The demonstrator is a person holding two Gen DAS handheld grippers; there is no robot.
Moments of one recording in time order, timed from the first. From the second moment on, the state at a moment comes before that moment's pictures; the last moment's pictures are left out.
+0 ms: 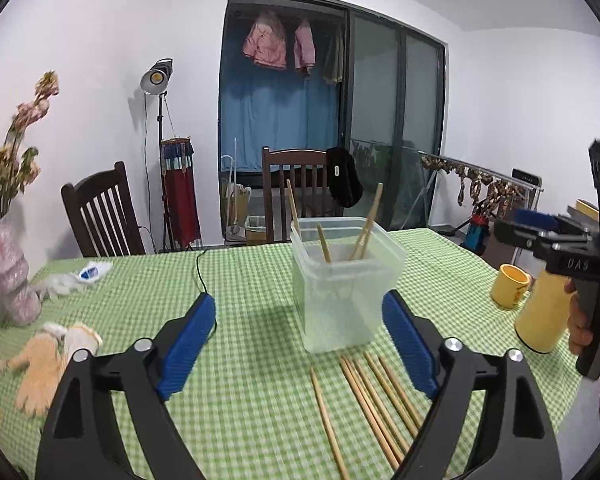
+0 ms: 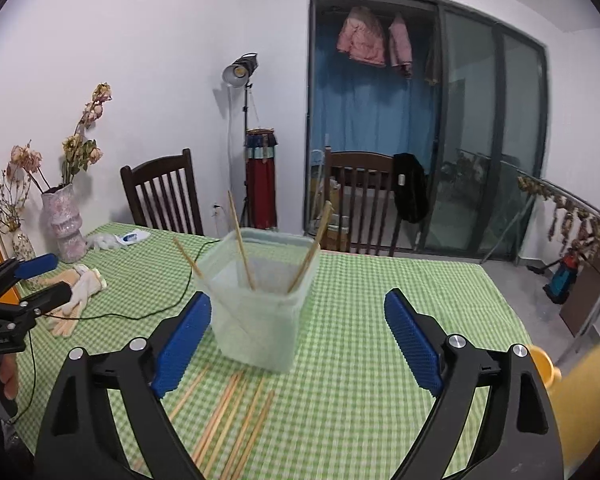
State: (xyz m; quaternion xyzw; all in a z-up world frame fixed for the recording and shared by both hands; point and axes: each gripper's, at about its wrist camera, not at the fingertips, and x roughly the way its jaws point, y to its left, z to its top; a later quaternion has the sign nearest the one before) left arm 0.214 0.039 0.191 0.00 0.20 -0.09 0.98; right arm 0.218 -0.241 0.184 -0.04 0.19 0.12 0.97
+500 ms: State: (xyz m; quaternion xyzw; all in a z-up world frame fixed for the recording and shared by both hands) left arm 0.106 0.024 0.134 -0.01 0.19 -0.07 0.98; right arm 0.098 -0.248 0.131 0.01 0.15 0.10 0.98
